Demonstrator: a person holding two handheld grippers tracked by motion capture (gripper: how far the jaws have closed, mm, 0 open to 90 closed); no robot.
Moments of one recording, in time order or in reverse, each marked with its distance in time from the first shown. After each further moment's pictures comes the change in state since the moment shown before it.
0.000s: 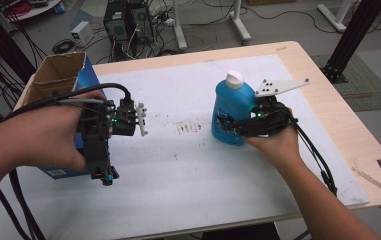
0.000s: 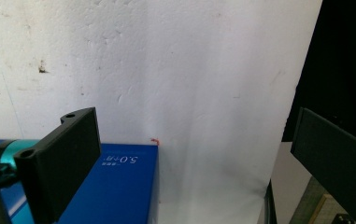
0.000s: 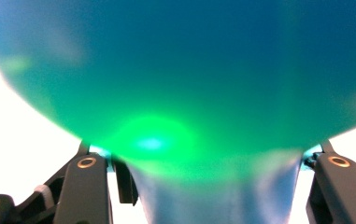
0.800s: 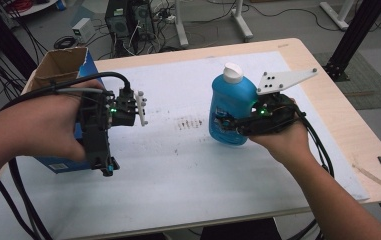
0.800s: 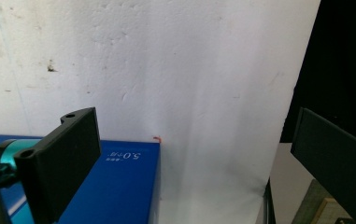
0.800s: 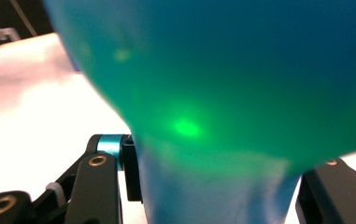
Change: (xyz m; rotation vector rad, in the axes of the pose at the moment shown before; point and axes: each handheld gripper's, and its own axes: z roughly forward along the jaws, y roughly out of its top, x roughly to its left) left arm -0.001 0.000 -0.011 -0.009 0.016 -0.009; right arm 0.030 0.026 -0.017 0.012 0.086 -0.141
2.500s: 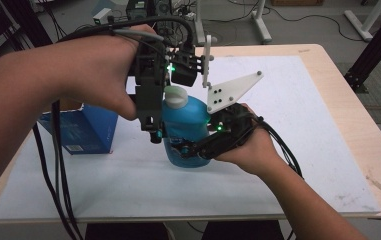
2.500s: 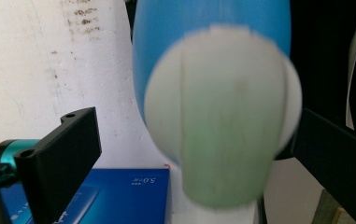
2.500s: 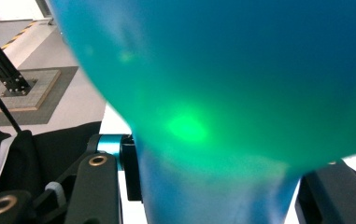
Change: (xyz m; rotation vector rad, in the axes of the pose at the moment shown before) left arm -0.010 0.053 -0.062 -0.076 0.016 0.067; right arm 0.074 0.048 0.075 0.077 0.403 -0.177
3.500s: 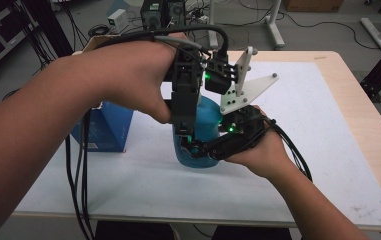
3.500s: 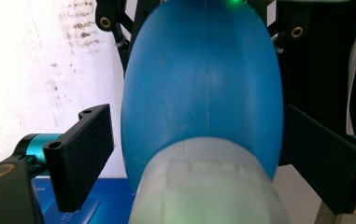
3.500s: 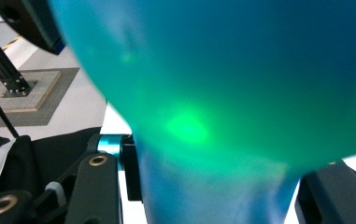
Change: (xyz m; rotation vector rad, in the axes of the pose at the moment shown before) left arm -0.002 0.014 0.004 0.000 0.005 0.017; right arm -0.001 0.009 0.006 -0.013 0.005 -0.014
